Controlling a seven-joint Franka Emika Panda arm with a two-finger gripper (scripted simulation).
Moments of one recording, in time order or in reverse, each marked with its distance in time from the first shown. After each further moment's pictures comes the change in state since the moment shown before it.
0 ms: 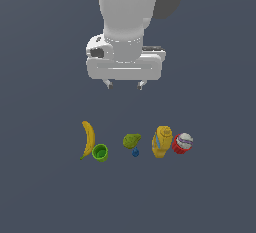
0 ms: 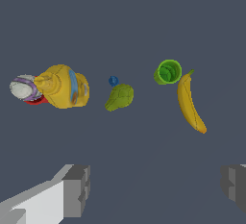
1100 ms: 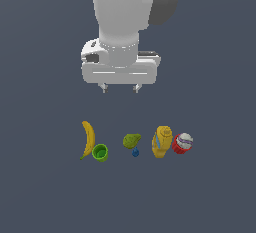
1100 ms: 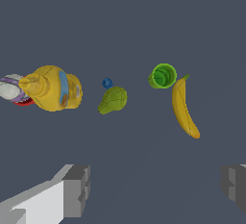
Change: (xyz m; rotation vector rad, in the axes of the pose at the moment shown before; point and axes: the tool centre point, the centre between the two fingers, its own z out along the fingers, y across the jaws) arm 0.009 0.014 0.008 -0.023 0.003 -0.027
